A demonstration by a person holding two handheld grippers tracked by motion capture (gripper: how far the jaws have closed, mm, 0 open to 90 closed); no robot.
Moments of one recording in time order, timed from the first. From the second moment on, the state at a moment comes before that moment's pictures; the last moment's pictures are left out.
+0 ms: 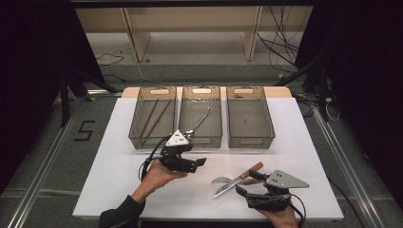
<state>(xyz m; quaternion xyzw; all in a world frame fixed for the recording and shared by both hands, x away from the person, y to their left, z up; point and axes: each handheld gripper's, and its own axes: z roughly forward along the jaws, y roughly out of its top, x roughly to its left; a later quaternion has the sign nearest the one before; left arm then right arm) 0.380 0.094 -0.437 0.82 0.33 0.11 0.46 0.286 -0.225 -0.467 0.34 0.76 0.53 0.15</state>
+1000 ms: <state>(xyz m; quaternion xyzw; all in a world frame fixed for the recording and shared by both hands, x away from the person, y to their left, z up) 0.346 0.140 -0.468 0.79 0.33 0.15 0.49 0.305 -0.244 -0.451 0.34 0.78 0.49 0.17</state>
